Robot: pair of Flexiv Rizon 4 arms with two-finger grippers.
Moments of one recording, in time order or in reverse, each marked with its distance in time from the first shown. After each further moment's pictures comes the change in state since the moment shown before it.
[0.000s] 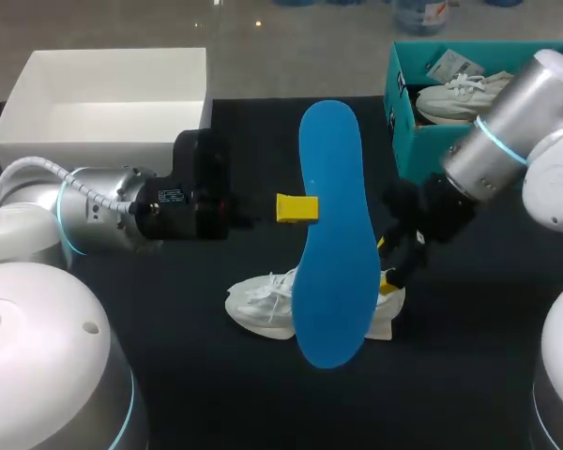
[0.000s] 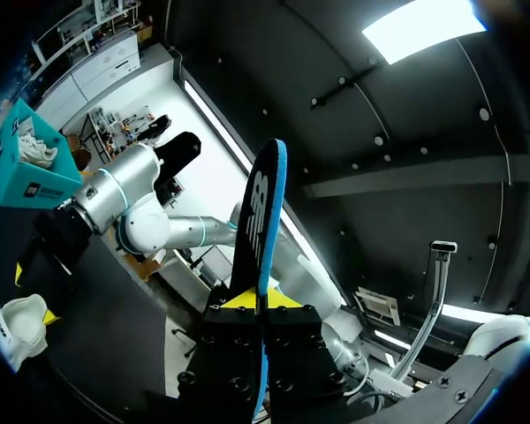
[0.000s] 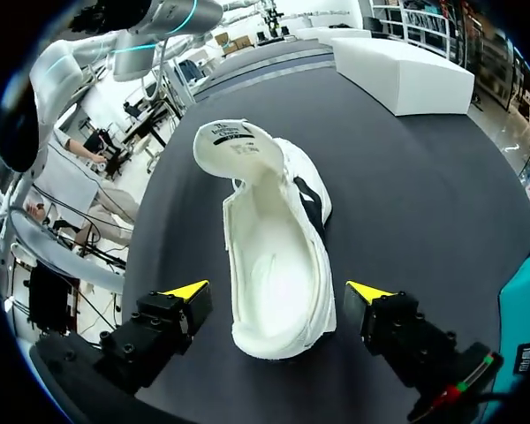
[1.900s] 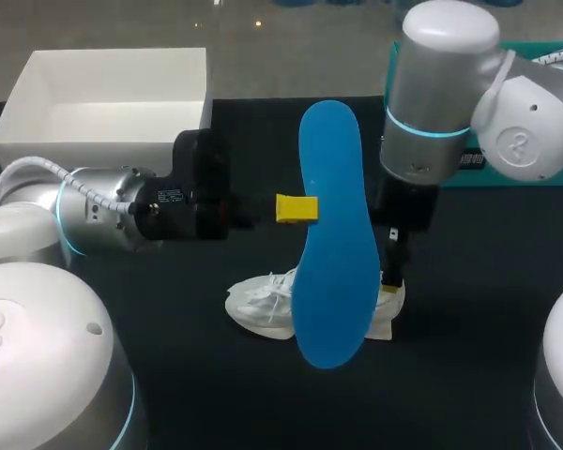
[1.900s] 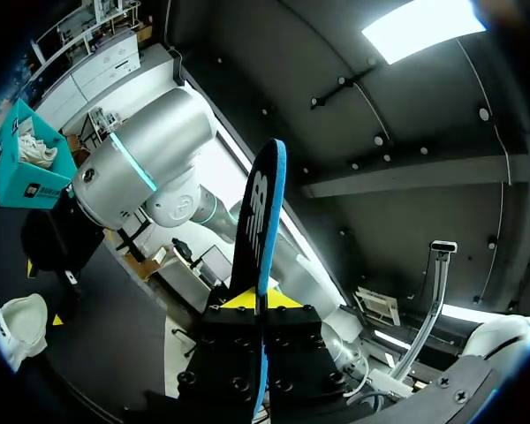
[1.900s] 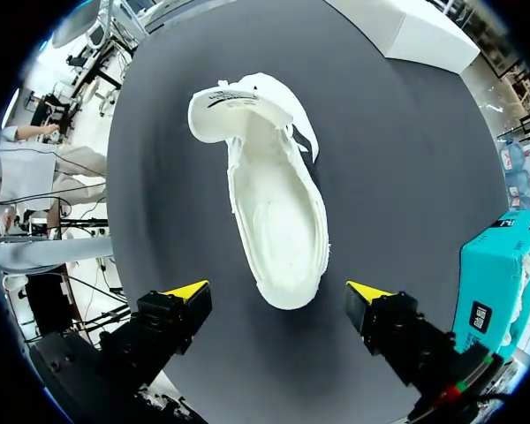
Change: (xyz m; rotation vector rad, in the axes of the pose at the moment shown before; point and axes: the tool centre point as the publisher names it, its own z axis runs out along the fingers) left arm 0.001 0.000 0.000 0.000 -0.001 0.000; right arm 0.023 0.000 -0.036 0.457 -0.186 0.062
